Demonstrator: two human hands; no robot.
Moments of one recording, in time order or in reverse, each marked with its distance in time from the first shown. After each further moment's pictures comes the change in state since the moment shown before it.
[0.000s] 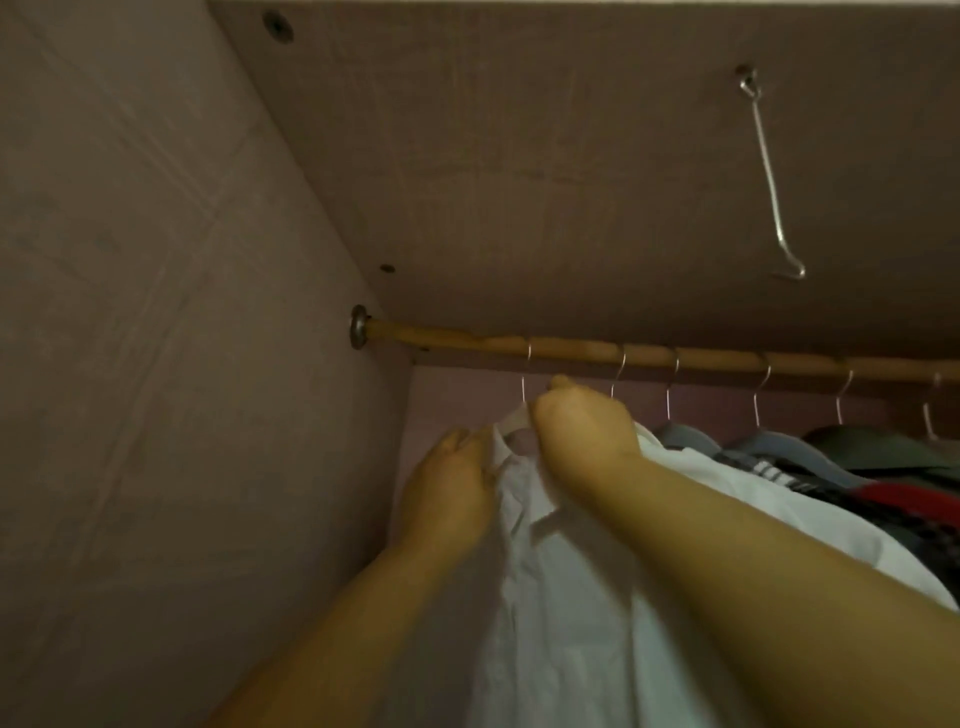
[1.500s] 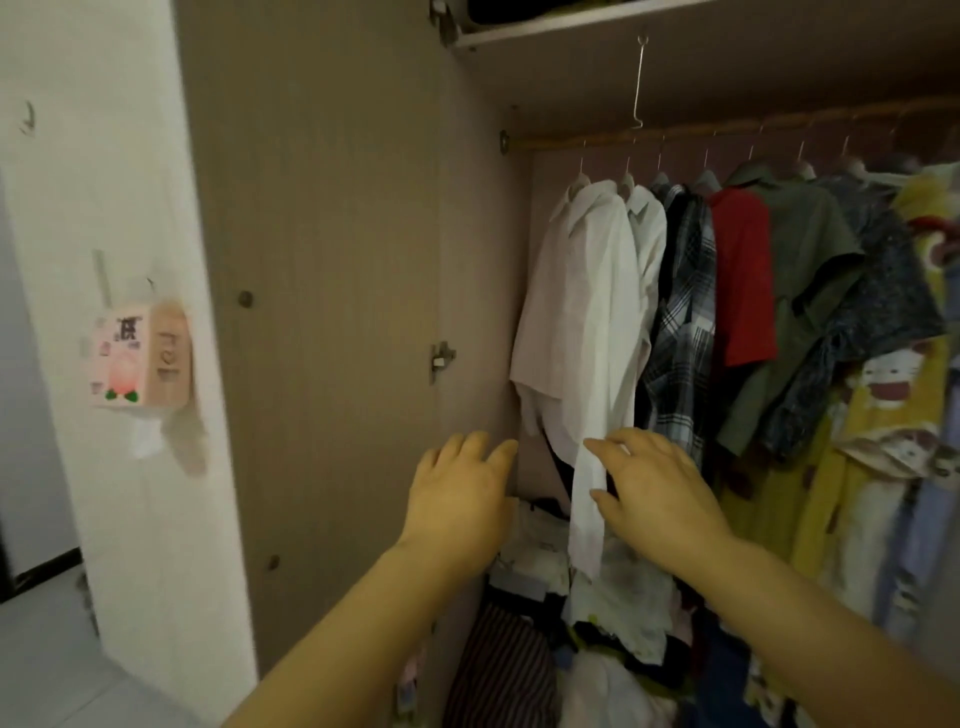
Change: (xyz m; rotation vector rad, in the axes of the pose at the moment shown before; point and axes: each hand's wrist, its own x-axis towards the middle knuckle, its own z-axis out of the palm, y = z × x) left_hand -0.526 0.304 -0.345 0.629 -0.573 -0.189; right_hand -0.566 -0.028 -0.267 0.464 -0.394 -0.221
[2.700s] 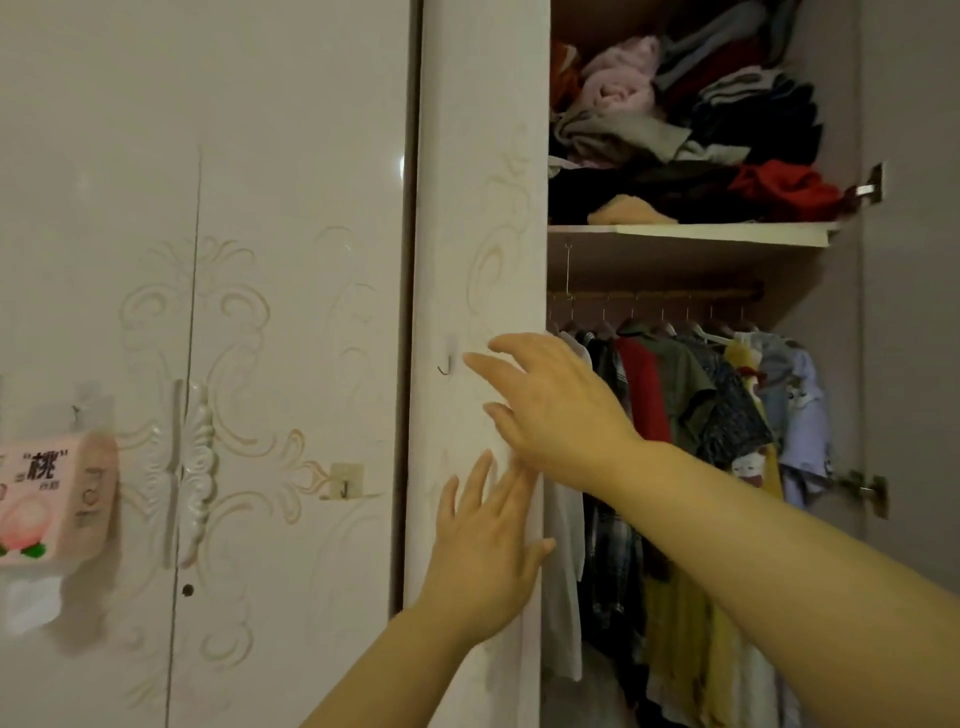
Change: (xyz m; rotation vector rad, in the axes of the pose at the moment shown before) left_hand -0.017 -0.063 -0.080 -0.356 0.374 0.389; right_hand 0.052 -0.183 -0.201 -0.234 0.433 -0.183
